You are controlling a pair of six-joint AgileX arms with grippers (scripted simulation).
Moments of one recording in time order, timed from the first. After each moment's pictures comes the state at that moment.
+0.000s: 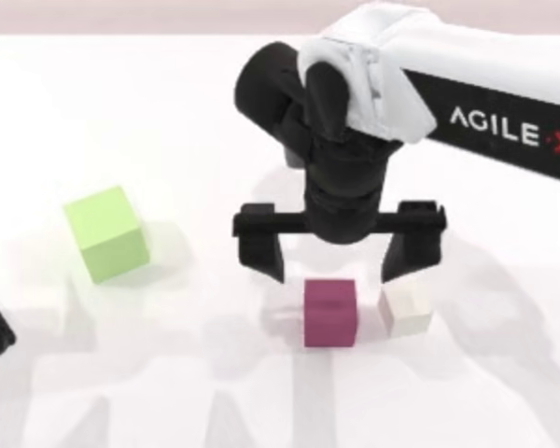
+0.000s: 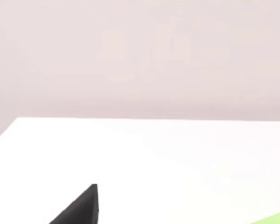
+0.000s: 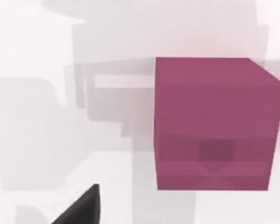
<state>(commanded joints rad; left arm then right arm) 0.02 0.00 0.00 0.00 0.00 0.00 0.77 2.10 1.76 -1.22 0.02 0.77</state>
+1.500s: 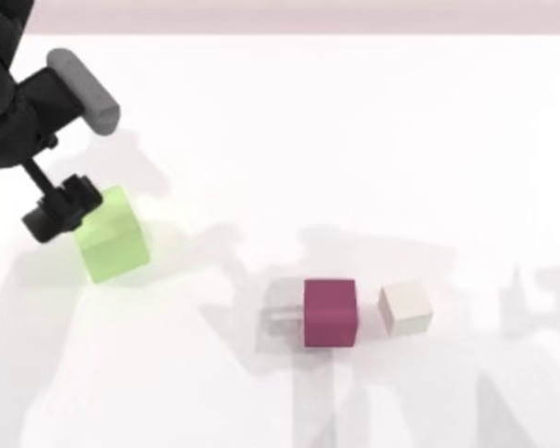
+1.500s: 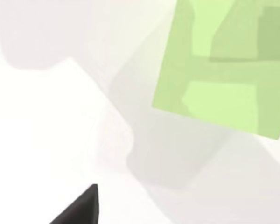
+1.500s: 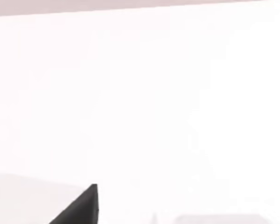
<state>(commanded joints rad) -0.17 1.69 1.35 -0.99 0.00 0.73 0.15 0.44 0.33 -0.27 0.05 0.13</state>
